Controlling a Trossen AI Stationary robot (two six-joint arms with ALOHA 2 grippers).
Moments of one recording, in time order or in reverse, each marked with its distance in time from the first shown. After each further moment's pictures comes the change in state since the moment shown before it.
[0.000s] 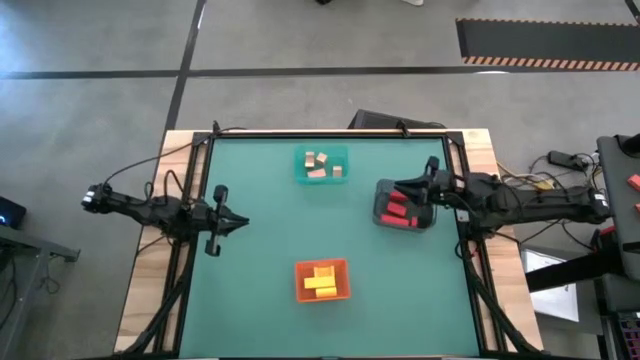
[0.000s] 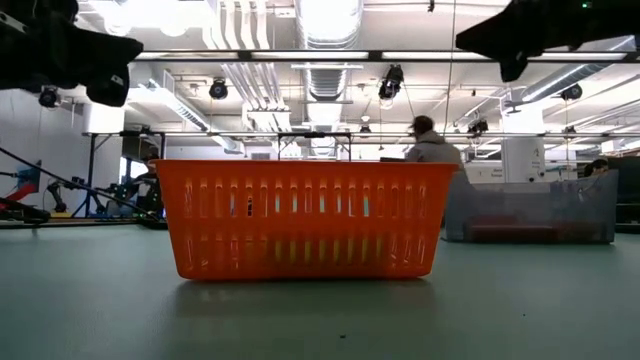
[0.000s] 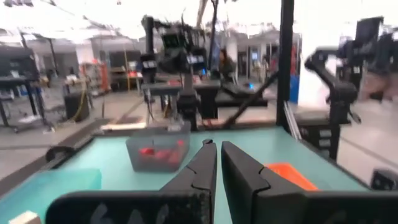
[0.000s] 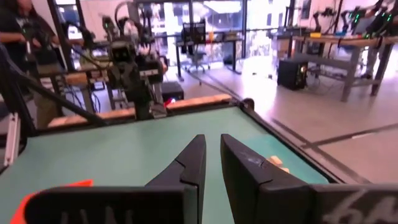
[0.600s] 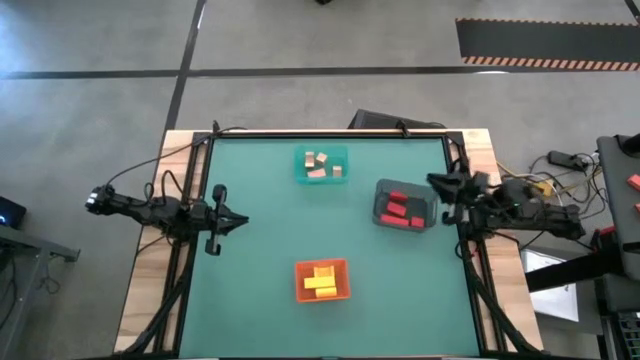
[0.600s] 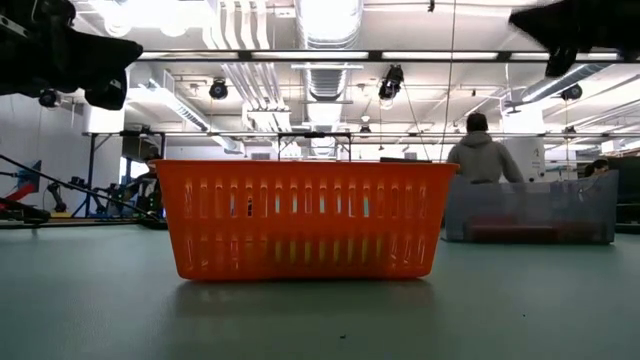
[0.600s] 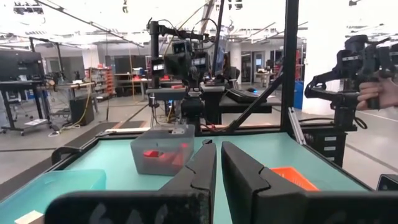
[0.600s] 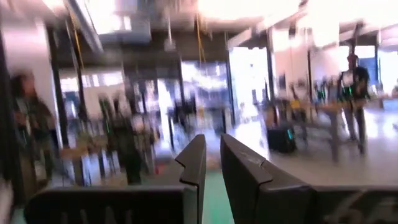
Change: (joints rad) left arm 0.000 -0.062 -0.036 0.003 -0.023 0.001; right arm -0.007 -0.563 -0.191 -0.016 0.055 -0.049
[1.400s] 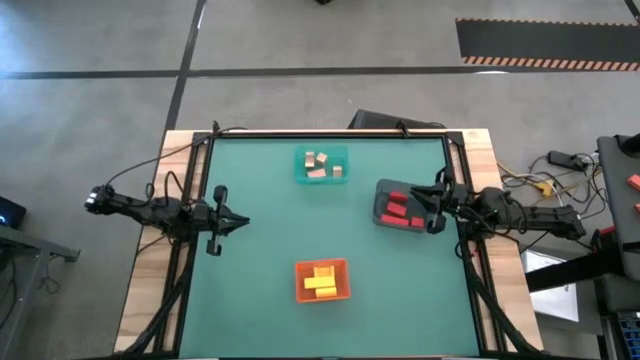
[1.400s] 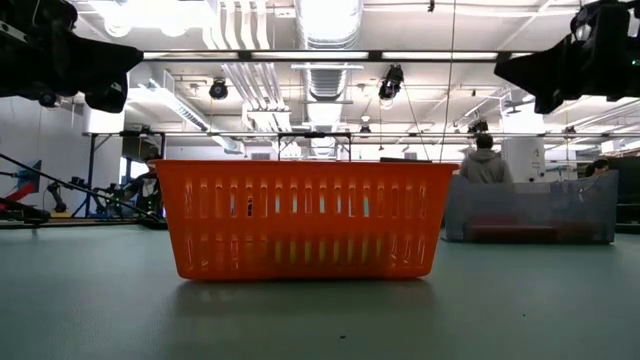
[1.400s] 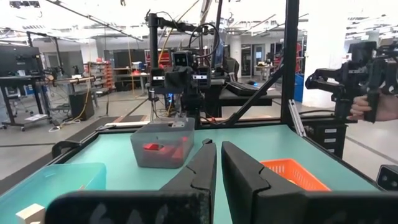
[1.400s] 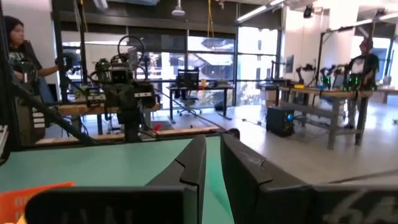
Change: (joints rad) left arm 0.000 0.011 -0.003 -0.022 0.001 0.000; right arm -0.001 0.008 -0.185 0.062 -0.036 -0.070
